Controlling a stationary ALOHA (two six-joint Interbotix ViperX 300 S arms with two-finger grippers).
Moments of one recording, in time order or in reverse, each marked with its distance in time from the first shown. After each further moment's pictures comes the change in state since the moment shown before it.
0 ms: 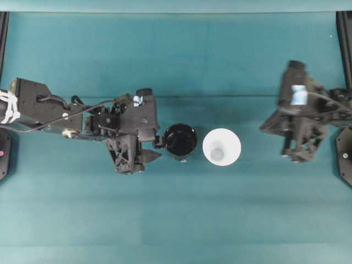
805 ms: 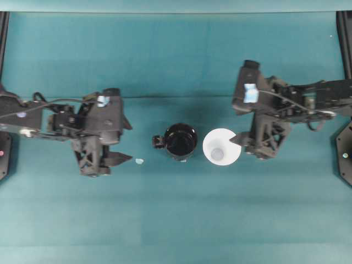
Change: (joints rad) left arm -0.029 -0.256 0.147 -0.002 0.143 0.015; right arm 0.003 0.250 -0.169 0.000 -0.011 0.002
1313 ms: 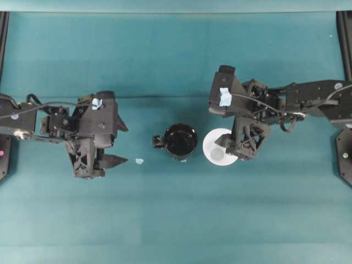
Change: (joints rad) left arm -0.012 -0.012 0.015 0.002 0.000 0.006; right arm 0.002 0.135 -0.071 0.002 -0.011 0.000
